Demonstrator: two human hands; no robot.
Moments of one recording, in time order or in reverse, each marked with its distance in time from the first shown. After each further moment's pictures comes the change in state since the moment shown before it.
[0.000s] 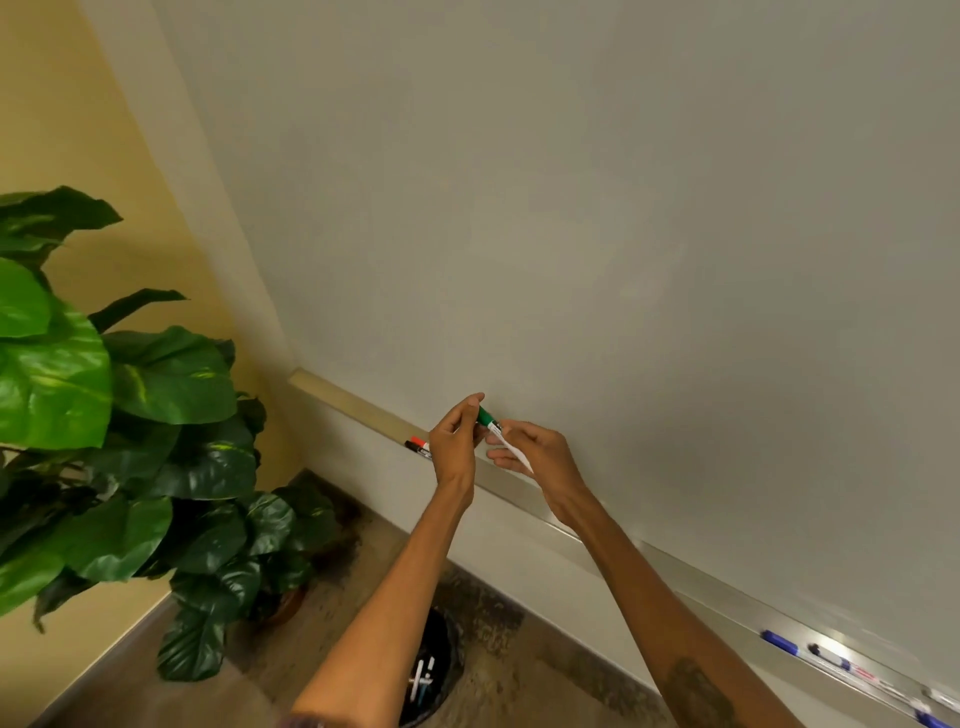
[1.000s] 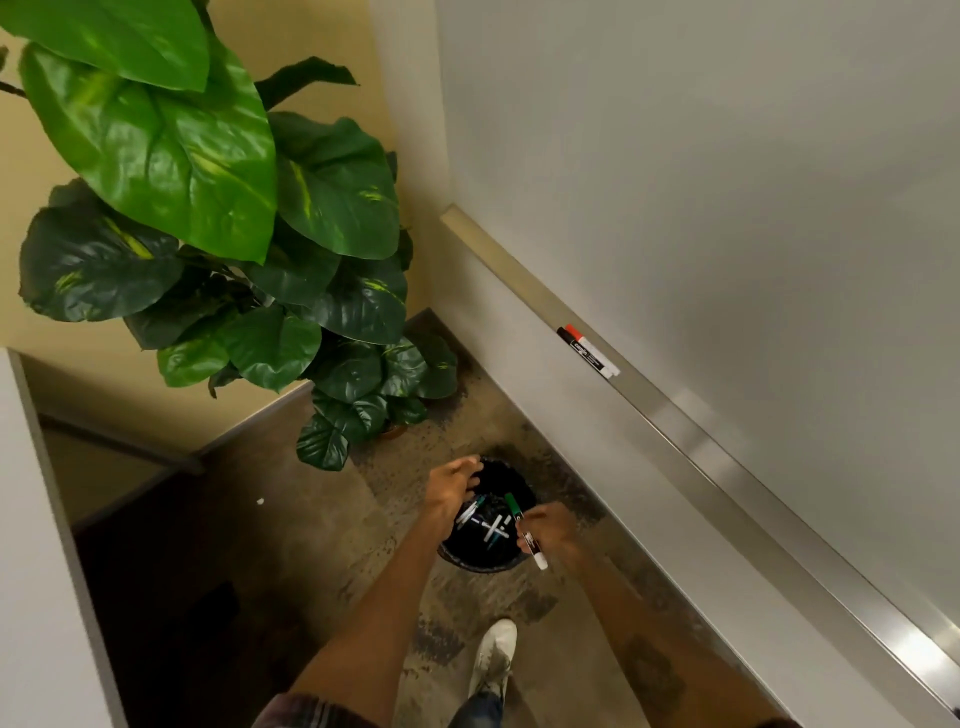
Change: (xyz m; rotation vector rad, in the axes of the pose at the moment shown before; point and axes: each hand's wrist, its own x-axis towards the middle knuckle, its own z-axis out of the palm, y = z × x) left_hand -0.017 -0.154 -0.277 0.279 0.309 -0.655; right_hand 0.003 0.301 0.133 -0.492 -0.273 0.751
